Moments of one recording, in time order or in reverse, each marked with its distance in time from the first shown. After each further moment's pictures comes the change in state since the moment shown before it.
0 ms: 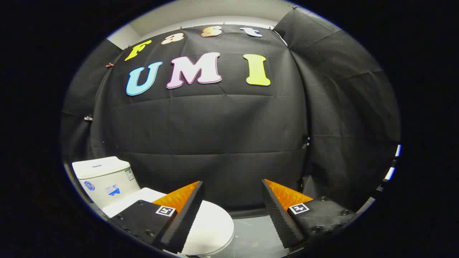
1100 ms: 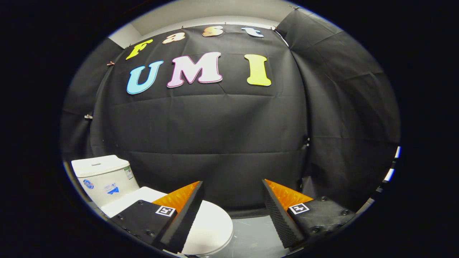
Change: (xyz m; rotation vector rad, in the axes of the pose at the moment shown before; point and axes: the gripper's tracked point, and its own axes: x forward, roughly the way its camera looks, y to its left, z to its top) arm 0.000 -0.001 -0.001 -0.015 0.000 -0.001
